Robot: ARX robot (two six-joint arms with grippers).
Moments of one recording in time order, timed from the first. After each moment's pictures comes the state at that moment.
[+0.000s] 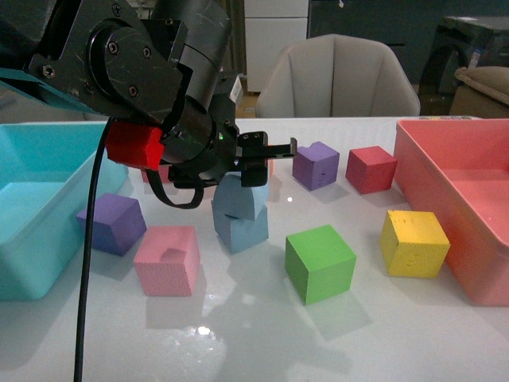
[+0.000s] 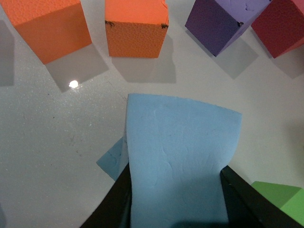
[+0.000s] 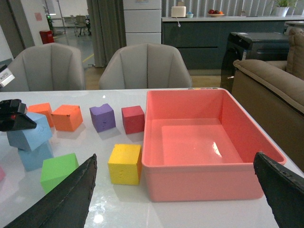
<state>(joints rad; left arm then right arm) -0.39 2.11 1.37 0.00 -0.05 -0.25 0.00 0.00 0.01 0.00 0.00 0.00</state>
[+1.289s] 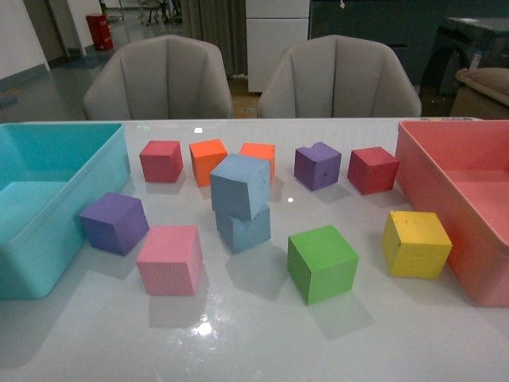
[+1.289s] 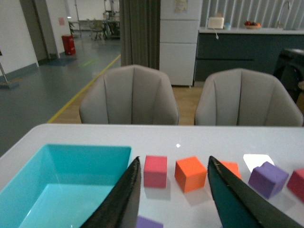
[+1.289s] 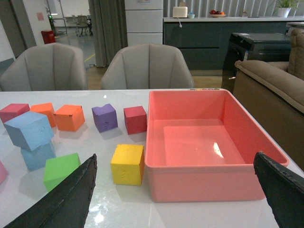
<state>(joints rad) -0.29 1.17 0.55 0.67 -0.32 -0.02 0.00 0.00 0.01 0.00 0.00 0.00</state>
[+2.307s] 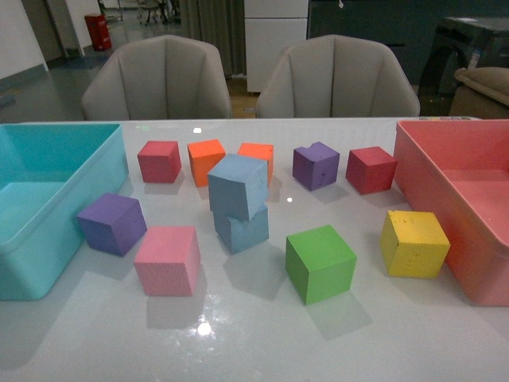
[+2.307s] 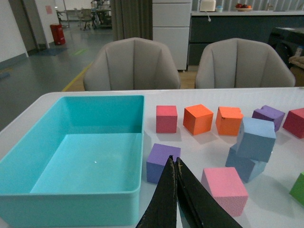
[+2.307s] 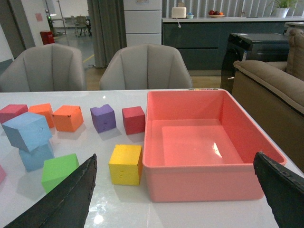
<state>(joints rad) 0.00 0.61 0.06 0.54 0.00 -0.01 0.00 0.00 0.01 0.00 0.00 0.00</state>
